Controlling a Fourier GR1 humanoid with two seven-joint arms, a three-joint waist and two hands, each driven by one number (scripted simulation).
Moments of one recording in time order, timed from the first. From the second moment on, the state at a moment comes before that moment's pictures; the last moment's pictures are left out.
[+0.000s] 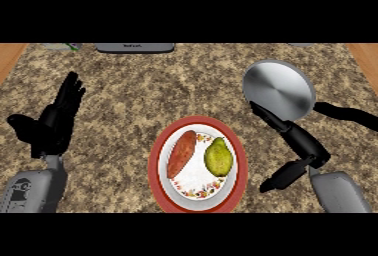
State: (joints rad) left arm -0.23 0.21 0.10 -1.46 0.03 0.06 0.06; right arm -0.22 -0.26 0.11 -1.35 0.16 0.43 -0.30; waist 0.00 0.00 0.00
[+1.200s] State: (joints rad) left arm -0.22 0.18 0.12 -1.48 0.00 0.05 0.09; right arm -0.31 -0.13 0.20 -1.27 0.47 0.39 -0.18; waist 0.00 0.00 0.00
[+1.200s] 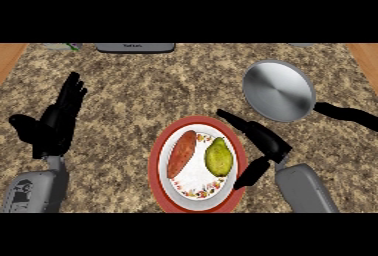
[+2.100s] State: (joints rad) left arm -0.23 0.17 0.13 -1.47 -0.01 0.03 0.08; right arm -0.35 -0.06 0.24 -1.14 0.61 0.34 -0.35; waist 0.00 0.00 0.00
